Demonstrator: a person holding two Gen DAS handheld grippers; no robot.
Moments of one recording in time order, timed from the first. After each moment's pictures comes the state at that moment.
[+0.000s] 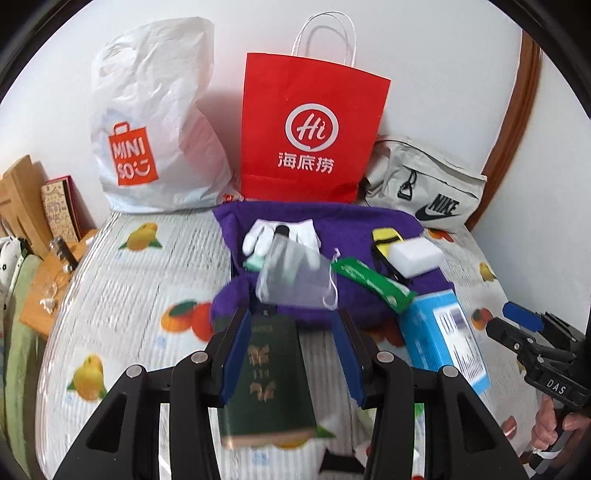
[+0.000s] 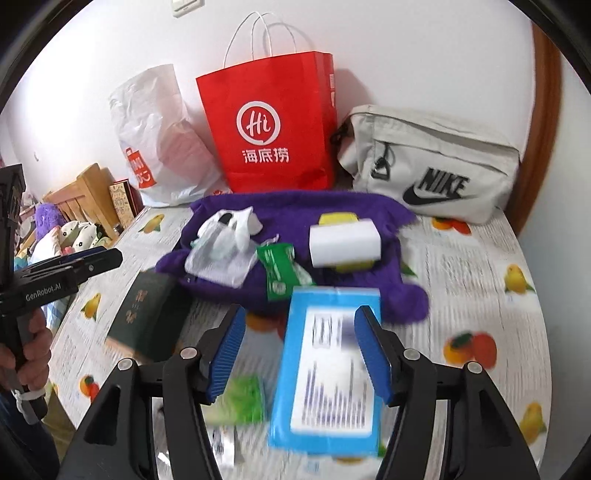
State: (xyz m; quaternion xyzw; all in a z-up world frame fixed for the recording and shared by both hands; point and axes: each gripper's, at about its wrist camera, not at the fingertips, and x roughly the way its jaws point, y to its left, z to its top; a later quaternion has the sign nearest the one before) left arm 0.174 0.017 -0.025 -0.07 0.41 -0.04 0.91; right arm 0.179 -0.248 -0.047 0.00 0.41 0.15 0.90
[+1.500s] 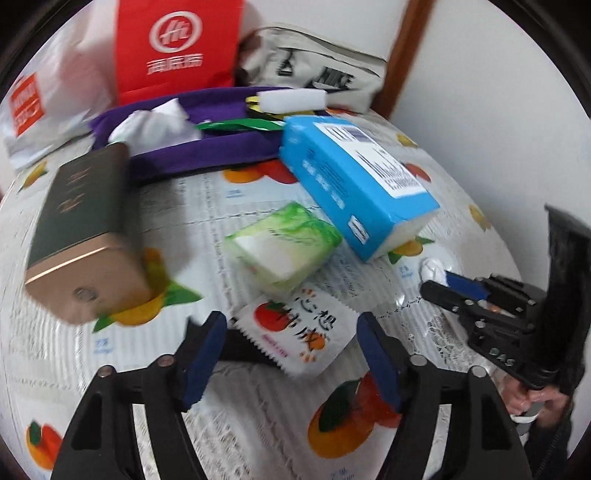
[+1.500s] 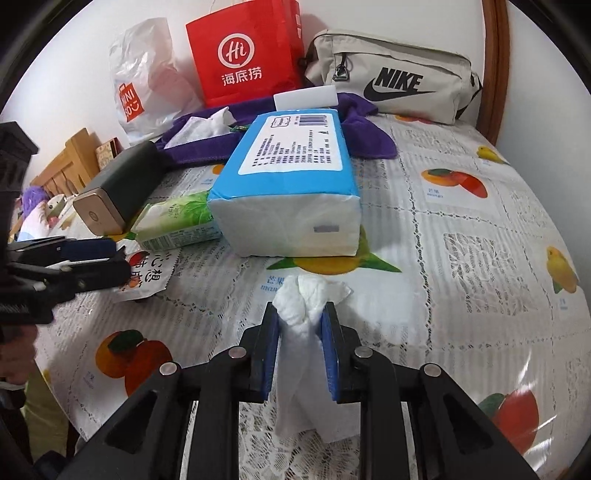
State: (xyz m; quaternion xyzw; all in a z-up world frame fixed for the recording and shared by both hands) left arm 0.095 -0.081 -0.134 0.01 0.47 -0.20 0.86; right arm 0.063 -0.286 -0.170 0.01 0.44 0.11 0.89
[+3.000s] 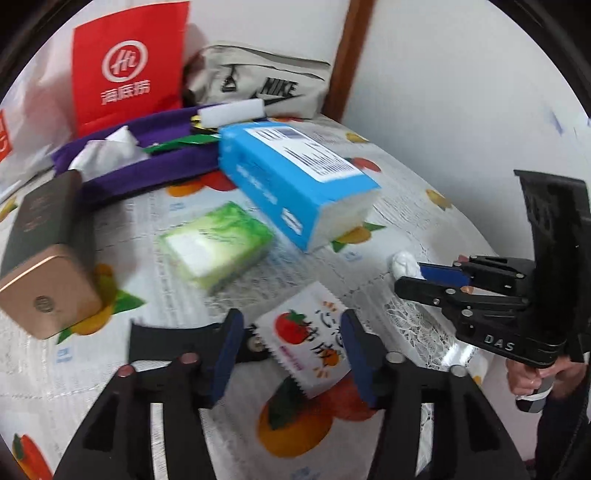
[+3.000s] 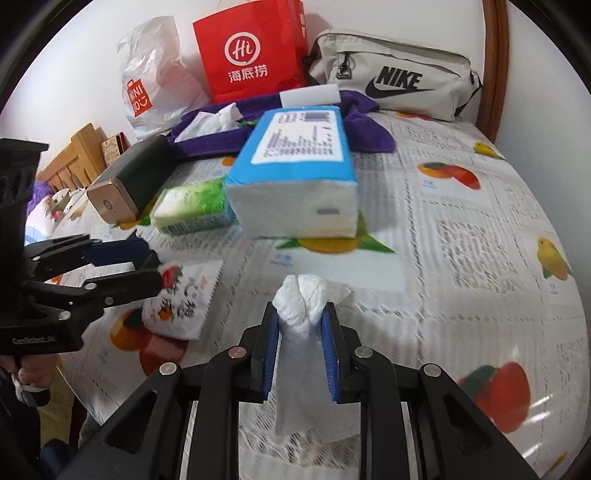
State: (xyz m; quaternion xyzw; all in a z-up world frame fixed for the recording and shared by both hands) left arm 0.065 -0.106 -0.137 0.03 0.42 -0.28 0.86; right arm 0.040 -0.293 -0.162 0.00 0.45 0.12 0.89
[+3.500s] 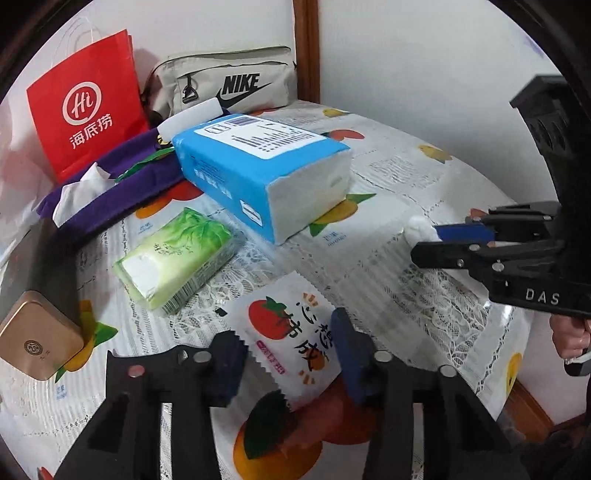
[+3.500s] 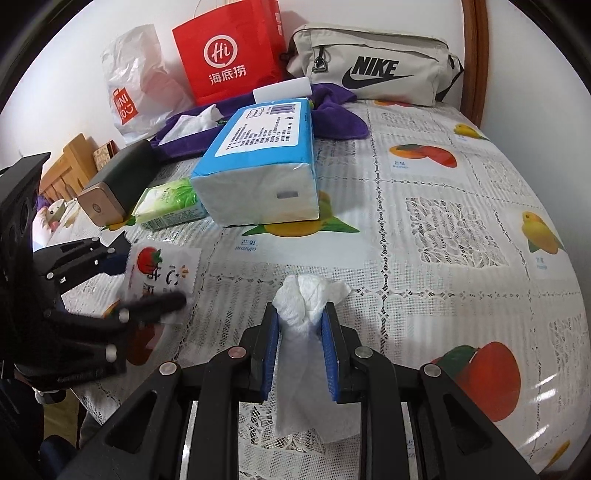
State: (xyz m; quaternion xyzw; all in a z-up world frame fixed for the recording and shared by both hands) left arm 0.054 -0.142 -0.149 0.14 0.40 -0.27 0.87; right arm 0.036 -0.317 -0.168 0.02 0.45 0.10 0.89
